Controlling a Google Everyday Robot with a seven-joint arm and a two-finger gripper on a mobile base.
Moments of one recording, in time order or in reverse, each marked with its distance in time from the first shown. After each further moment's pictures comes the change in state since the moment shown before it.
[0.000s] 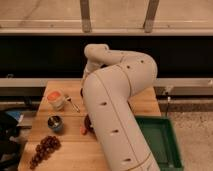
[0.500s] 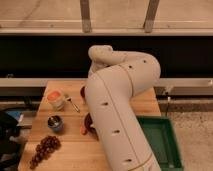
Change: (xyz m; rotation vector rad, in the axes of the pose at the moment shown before) arm 0.003 -0.032 0.001 0.045 0.011 0.062
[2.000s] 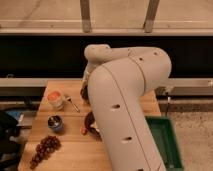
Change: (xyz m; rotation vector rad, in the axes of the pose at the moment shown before) arm 0.039 0.029 -0.027 -0.041 -0.012 -0.076
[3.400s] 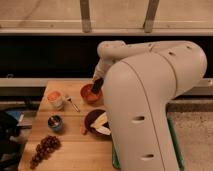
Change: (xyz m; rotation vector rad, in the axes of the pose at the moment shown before) arm 0.000 -0.050 -0.057 -0.006 -0.142 0.217
